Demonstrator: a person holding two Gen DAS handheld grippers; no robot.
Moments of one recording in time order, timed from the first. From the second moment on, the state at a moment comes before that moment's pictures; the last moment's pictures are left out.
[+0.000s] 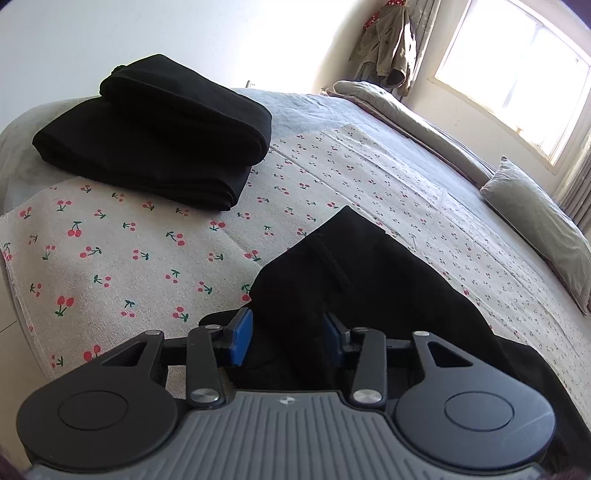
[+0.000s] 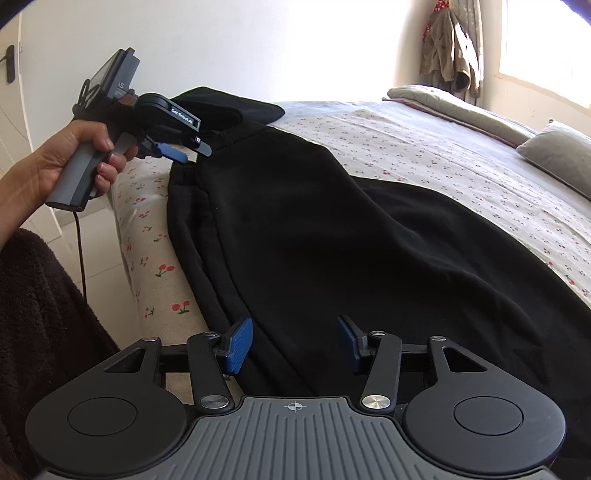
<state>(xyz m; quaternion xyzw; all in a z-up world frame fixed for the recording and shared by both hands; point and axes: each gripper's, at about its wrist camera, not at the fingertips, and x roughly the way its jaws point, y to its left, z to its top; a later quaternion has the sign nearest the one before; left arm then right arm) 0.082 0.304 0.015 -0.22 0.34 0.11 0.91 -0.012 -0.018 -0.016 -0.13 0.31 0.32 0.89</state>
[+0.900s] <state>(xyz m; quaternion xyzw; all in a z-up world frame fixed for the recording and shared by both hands) 0.065 0.294 0.031 -0.21 0.33 0.10 0.92 -0.007 0.000 -0.006 -0.13 0.30 0.39 0.86</state>
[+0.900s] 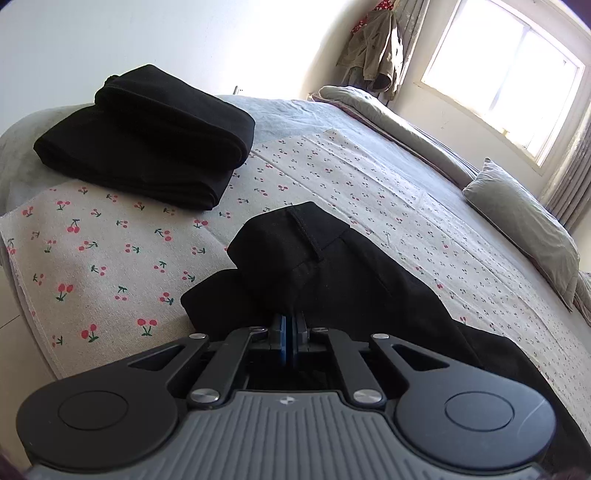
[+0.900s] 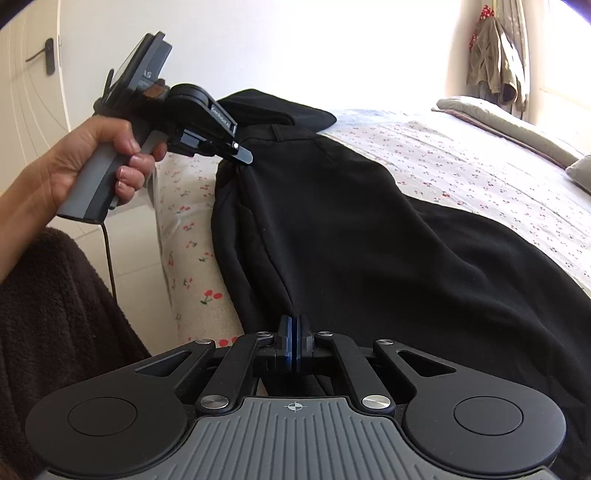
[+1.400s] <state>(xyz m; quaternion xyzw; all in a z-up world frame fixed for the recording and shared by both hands) 0.036 0.287 0.018 -0.11 0.38 0.13 0.91 -0.013 -0.013 -0.003 -0.13 0.36 0.43 0.82</state>
